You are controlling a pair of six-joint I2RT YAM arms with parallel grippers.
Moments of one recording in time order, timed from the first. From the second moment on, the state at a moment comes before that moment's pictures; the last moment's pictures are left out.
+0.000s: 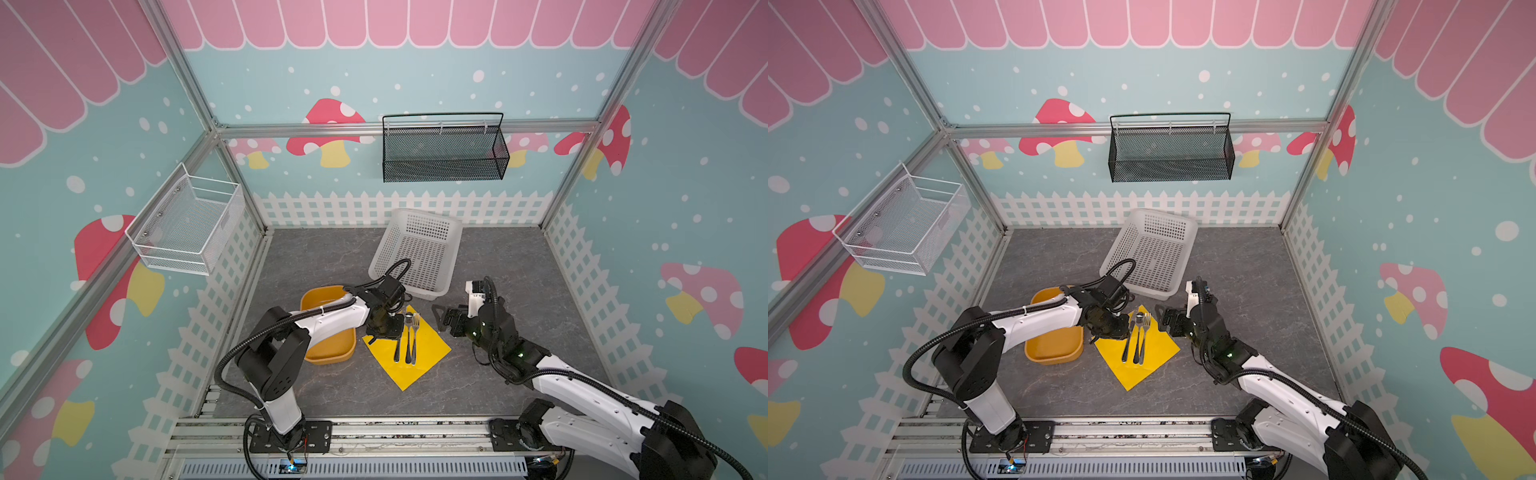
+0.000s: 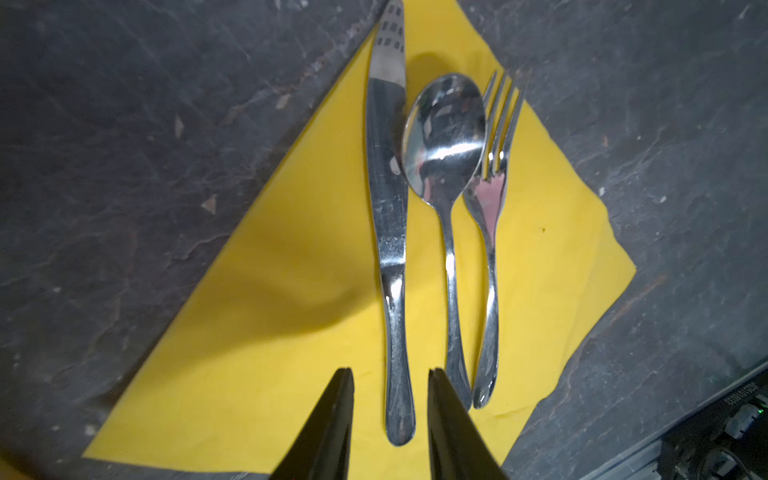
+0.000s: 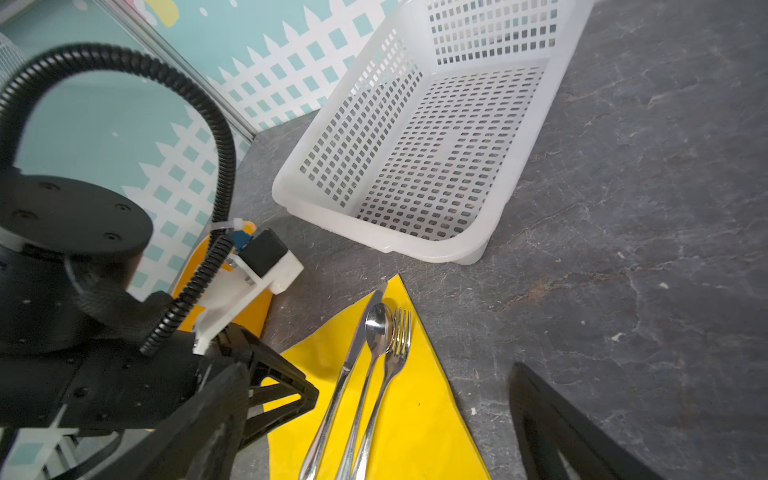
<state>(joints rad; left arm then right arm) -0.70 1.72 1.12 -0.65 0.18 -0.56 0.67 0.99 0.50 0.09 0.11 0.60</state>
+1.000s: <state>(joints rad) -0.48 1.20 0.70 -0.55 0.17 -0.61 0.74 1.18 0.52 0.15 -0.26 0.83</state>
